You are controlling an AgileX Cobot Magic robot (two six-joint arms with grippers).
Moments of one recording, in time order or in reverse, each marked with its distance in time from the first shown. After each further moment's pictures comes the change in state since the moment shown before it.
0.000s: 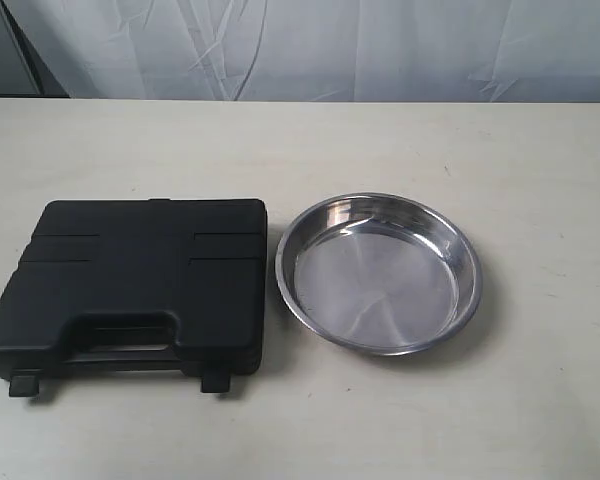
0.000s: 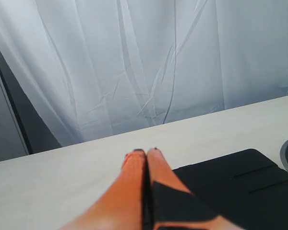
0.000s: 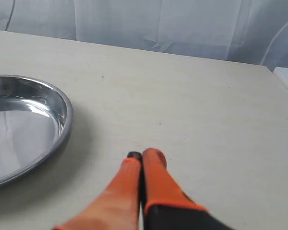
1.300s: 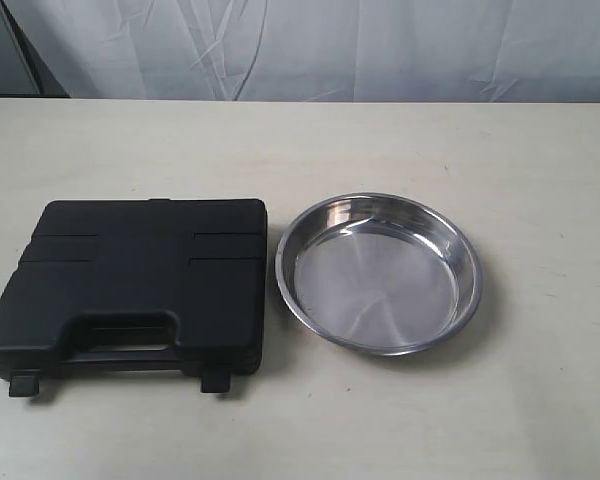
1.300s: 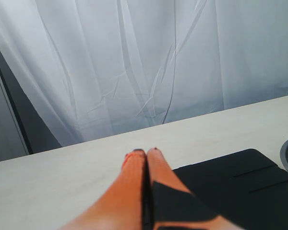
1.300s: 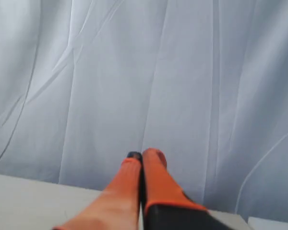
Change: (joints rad) left arm 0.000 0.000 0.000 0.000 0.000 0.000; right arm 0.000 0.000 0.000 -0.047 -0.526 -0.002
